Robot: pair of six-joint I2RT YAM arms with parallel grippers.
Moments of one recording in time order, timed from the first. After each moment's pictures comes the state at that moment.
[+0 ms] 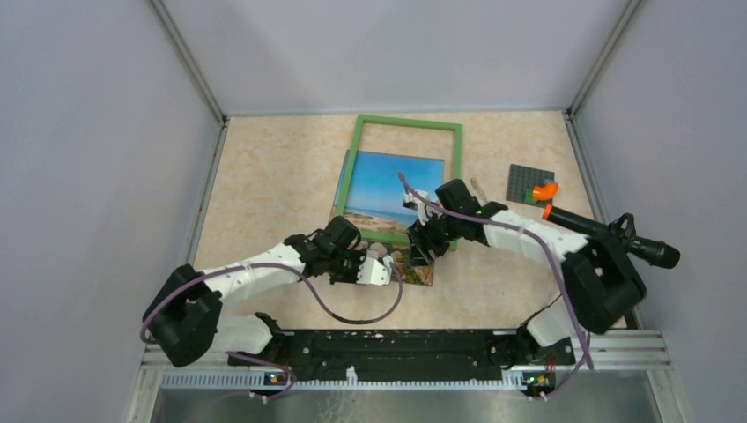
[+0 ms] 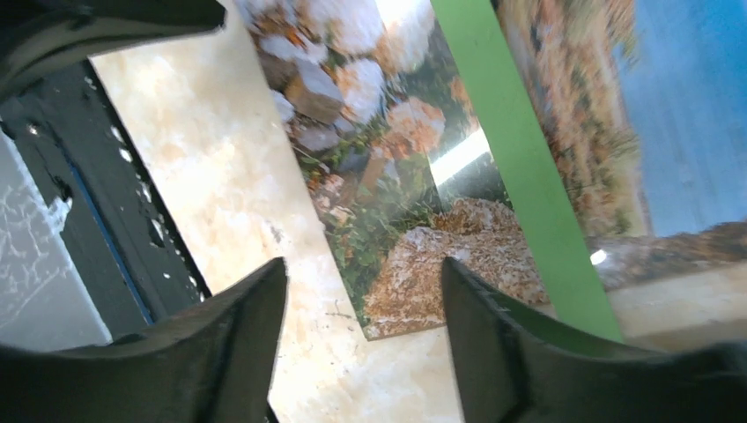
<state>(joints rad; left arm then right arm) -0.77 1.30 0.66 -0.45 0.29 0.96 0.63 1.52 0.89 -0.38 -0.54 -0.09</state>
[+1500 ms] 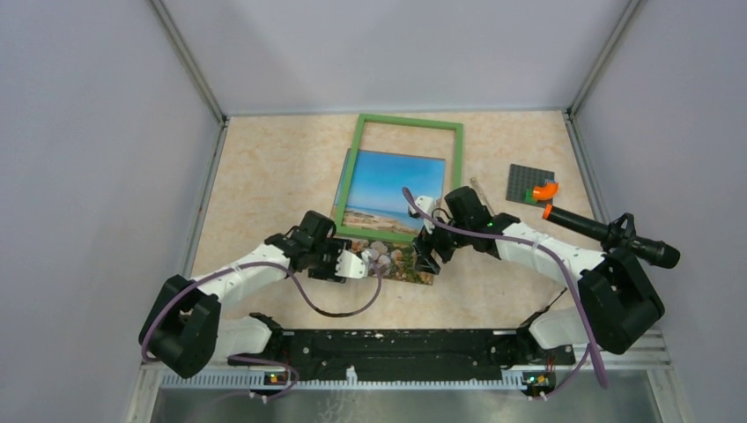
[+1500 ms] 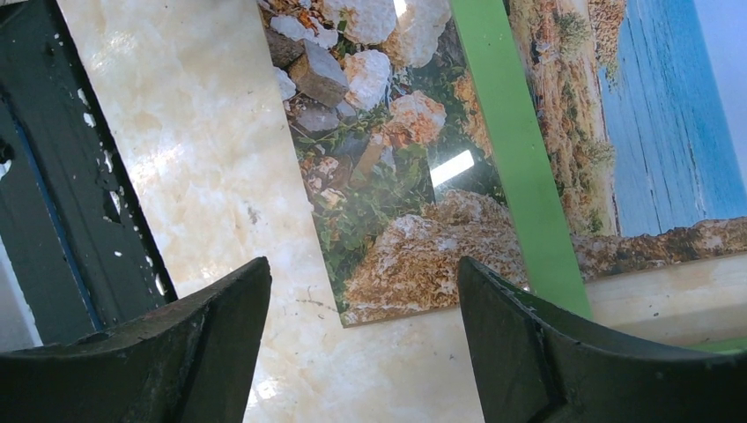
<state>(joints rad) -0.54 1.22 0.57 -0.41 0.21 1.20 0.63 1.35 0.76 -0.29 -0.53 -0.23</state>
